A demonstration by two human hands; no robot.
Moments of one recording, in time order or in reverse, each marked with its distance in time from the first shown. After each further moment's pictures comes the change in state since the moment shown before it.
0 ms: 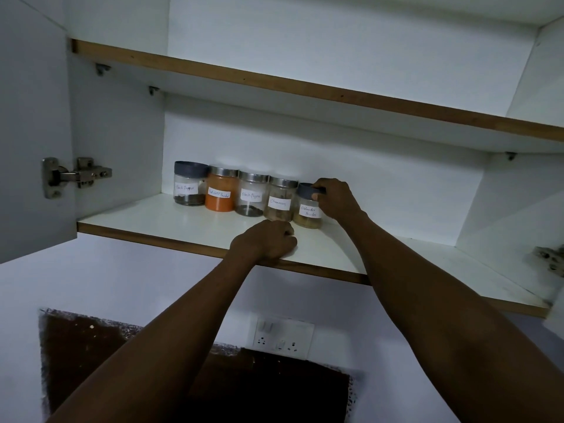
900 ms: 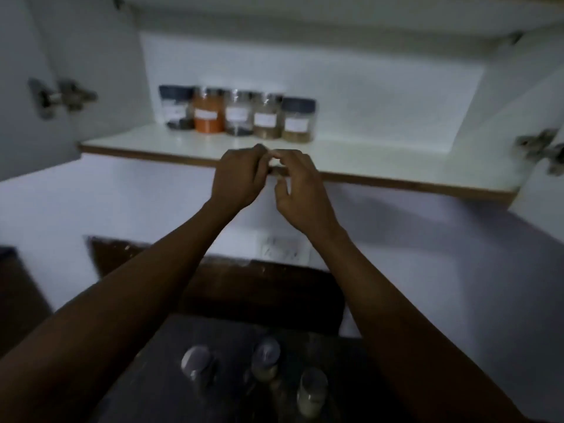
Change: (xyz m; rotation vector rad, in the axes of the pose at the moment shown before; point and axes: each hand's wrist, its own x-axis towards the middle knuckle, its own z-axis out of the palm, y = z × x) left_hand -0.096 0.030 0.041 0.163 0.590 0.174; right_hand -0.241 -0.065 0.009 0.344 0.167 -0.226
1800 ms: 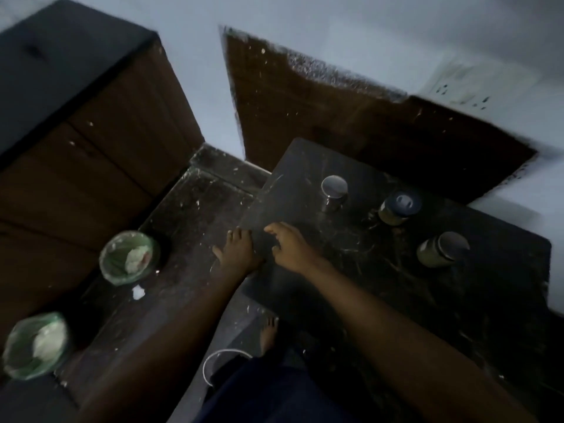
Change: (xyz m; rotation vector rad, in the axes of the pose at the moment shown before) left_hand -0.583 -0.147 -0.057 0.142 -1.040 -1.189; right_hand -0.374 -0.161 0.317 0.284 -1.232 0.518
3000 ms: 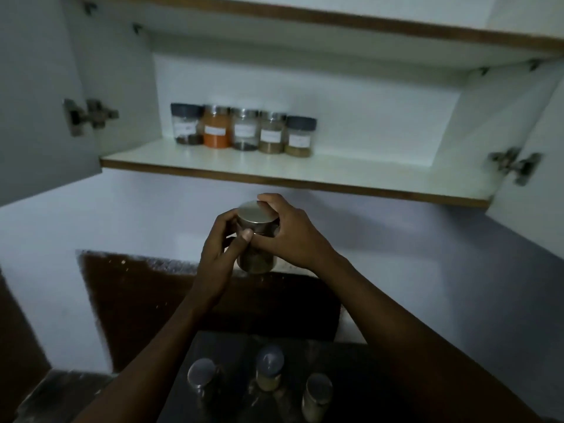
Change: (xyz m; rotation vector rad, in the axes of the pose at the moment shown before) left_hand -0.110 0.371 -0.252 -1.040 0.357 1.324; right_hand -0.192 -0.066 -0.422 -0.170 0.910 -0.376
